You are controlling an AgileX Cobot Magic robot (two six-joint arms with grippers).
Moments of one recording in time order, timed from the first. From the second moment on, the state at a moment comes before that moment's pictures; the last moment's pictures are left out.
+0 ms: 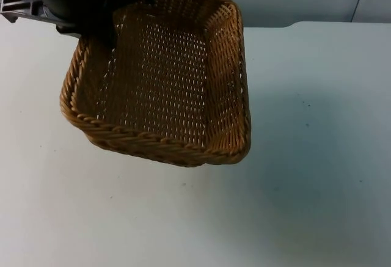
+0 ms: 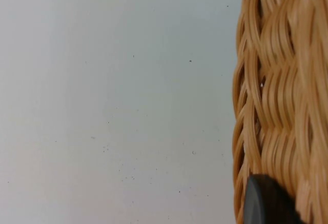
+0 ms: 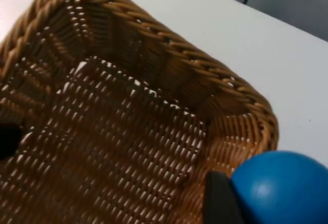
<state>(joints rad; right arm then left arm) 0.54 1.89 -1.72 -0.04 0.78 0.00 -0.39 1.81 -1.27 0.02 0.56 -0.42</state>
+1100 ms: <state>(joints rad) 0.56 2.02 -1.72 0.27 0.72 -0.27 -0.39 1.81 -1.27 0.02 0.55 -0.42</state>
